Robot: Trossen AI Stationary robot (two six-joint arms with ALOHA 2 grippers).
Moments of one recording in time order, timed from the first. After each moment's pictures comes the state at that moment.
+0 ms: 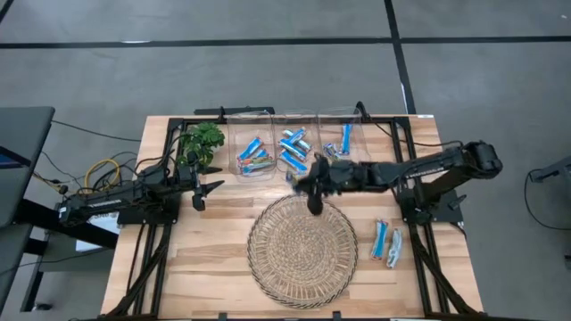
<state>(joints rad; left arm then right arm) 0.21 0.03 0.01 0.03 -0.01 0.06 0.05 1.42 0.88 0.11 0.16 0.29</state>
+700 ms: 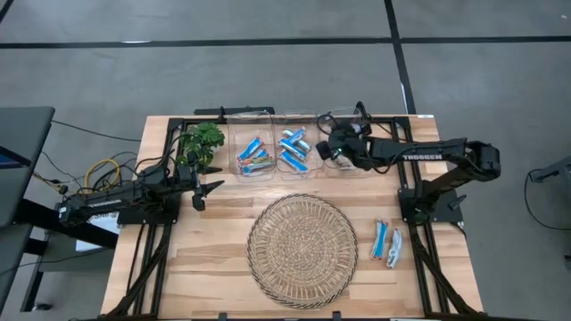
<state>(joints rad) 0.21 0.03 0.01 0.03 -0.01 0.06 -0.27 1.40 0.88 -0.26 0.79 0.33</state>
